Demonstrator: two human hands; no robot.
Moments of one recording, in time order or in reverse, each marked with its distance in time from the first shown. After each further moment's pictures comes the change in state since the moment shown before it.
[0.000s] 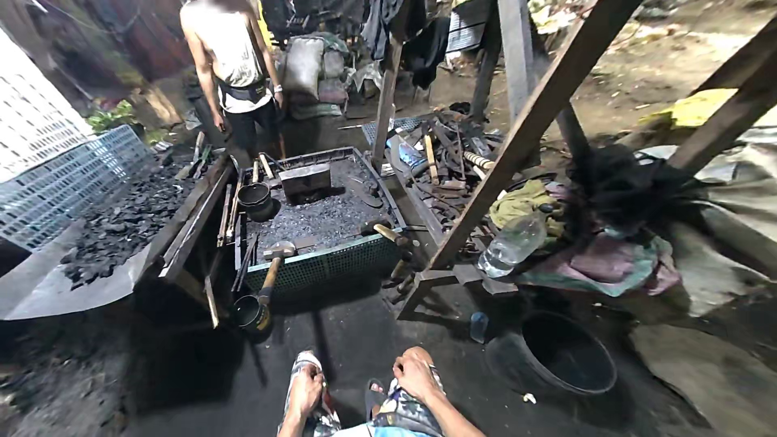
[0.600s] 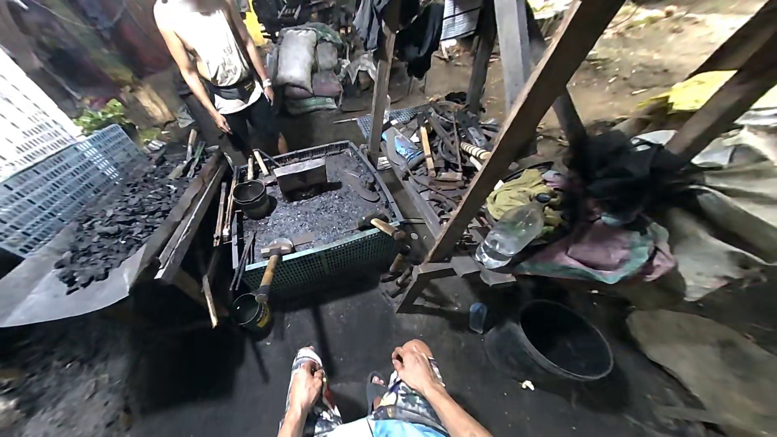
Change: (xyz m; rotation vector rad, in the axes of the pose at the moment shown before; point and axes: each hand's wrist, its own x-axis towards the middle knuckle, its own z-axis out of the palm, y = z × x) left_hand -0.001 0.003 -0.002 0.014 -0.005 -0.015; right_hand 0.001 0.003 0.004 0.045 0.066 -0.007
